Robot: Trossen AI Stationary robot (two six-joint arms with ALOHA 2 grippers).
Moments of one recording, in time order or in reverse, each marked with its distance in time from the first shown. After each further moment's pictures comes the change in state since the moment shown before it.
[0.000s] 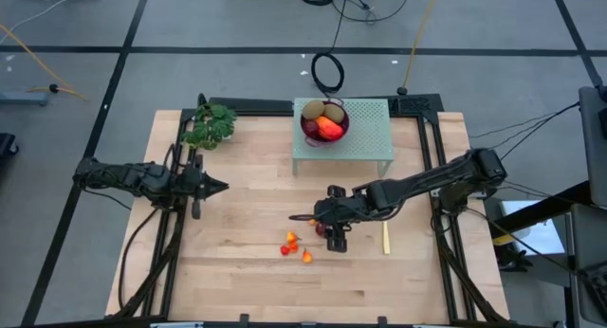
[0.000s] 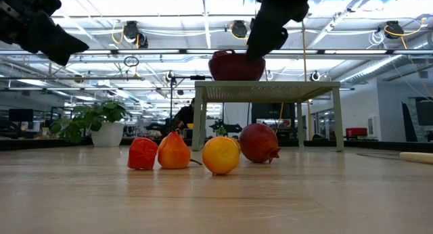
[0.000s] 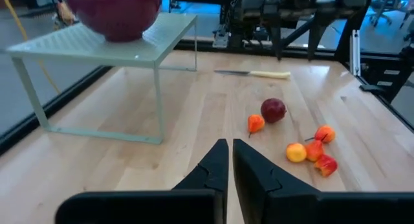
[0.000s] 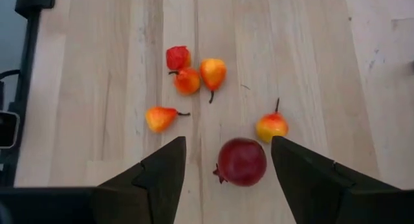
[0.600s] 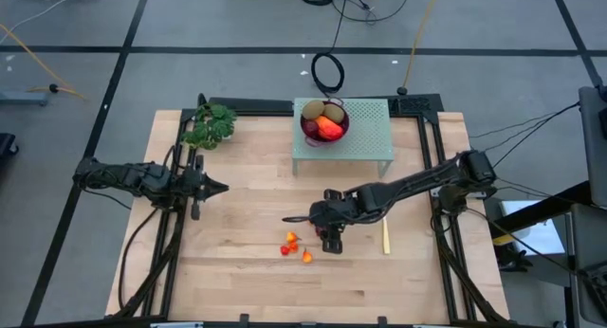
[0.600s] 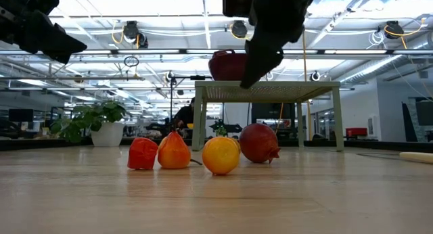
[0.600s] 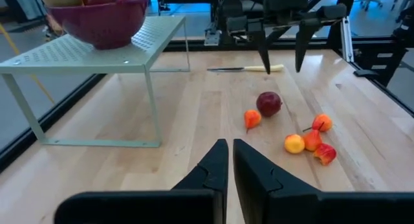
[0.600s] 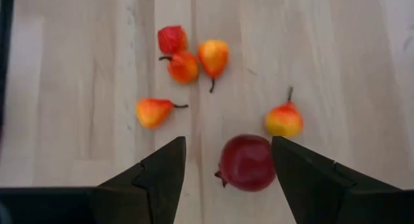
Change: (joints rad) left arm 0.000 -0.001 0.000 -0.012 0.031 0.077; right arm -0.018 0.082 -0.002 0.025 -0.046 0.010
